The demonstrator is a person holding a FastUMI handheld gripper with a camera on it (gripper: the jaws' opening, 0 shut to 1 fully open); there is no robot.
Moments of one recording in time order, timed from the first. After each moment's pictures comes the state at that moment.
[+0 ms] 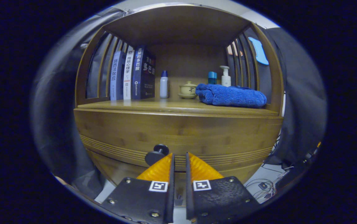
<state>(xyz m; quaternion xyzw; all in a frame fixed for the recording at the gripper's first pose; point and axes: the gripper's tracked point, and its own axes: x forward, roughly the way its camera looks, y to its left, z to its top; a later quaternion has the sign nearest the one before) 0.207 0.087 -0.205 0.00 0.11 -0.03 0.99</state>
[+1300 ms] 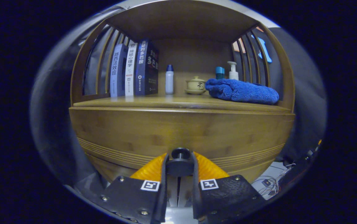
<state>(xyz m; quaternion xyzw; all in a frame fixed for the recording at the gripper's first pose) 0.233 0.124 -0.216 -0.01 0.13 -0.04 0.99</state>
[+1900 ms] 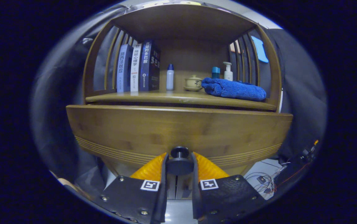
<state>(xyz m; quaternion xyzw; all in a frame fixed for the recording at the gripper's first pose) 0.165 0.124 -0.213 -0.01 0.15 -0.05 0.99</state>
